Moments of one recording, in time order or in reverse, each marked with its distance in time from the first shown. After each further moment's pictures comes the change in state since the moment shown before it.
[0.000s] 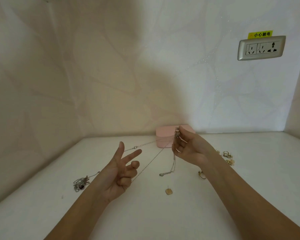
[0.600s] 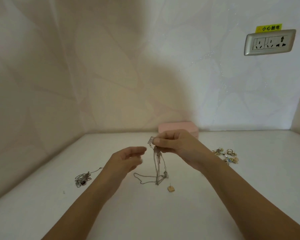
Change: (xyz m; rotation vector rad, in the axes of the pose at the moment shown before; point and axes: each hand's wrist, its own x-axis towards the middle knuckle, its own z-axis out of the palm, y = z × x) left_hand -0.002 -0.004 0.005 0.695 0.172 0.356; right_hand -0.025 0.021 0.025 -0.937 -0.373 -0.362
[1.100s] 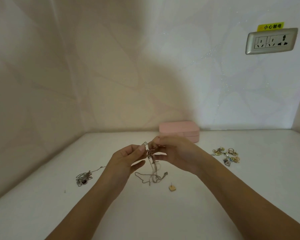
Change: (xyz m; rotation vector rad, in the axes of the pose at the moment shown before) left_hand 0.002 -0.001 0.010 -0.294 -0.024 0.029; right_hand 0.001 0.003 0.011 0.275 -0.203 0.082
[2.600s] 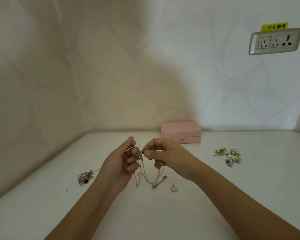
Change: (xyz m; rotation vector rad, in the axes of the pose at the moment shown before) left_hand -0.004 0.015 -0.001 -0.426 0.056 -0.095; right_hand 0.001 0.010 0.019 -0.333 0.130 -0.007
